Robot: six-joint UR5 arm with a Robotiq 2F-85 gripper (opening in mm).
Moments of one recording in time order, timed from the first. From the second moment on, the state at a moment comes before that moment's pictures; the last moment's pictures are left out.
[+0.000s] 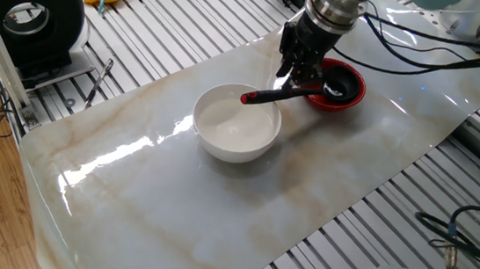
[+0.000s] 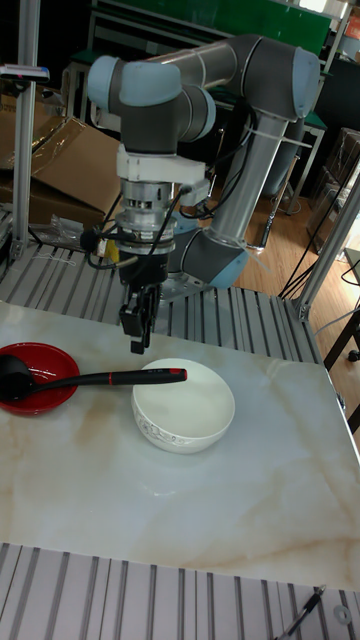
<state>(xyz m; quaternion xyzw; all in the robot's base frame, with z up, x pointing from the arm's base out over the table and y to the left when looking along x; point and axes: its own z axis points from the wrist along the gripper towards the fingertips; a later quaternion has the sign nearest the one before) 0.499 -0.045 0.148 -0.59 0.80 0.01 0.12</state>
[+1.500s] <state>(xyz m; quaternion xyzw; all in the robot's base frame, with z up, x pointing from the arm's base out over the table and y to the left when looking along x) 0.490 -0.049 0.186 -0.47 0.88 -0.05 0.06</state>
